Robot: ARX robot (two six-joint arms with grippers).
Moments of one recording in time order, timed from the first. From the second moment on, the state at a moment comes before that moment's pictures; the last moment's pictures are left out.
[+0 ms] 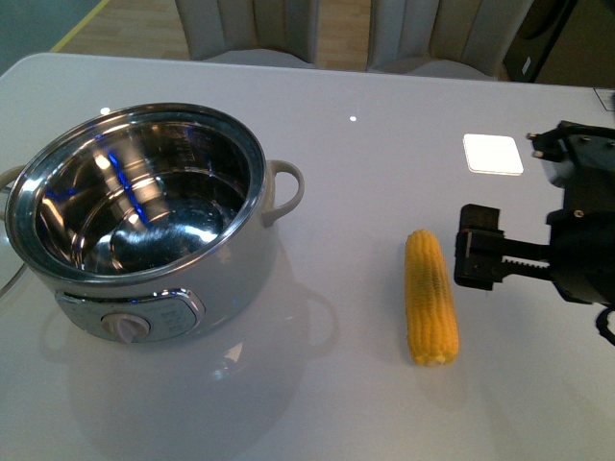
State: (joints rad) left arm 0.00 0.01 0.01 0.00 0.00 -0.01; right arm 0.28 1.88 0.64 0.33 0.11 0.35
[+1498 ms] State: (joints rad) left arm 0.00 0.01 0.01 0.00 0.00 -0.01; right arm 0.35 2.19 0.88 0.24 0.06 0.20
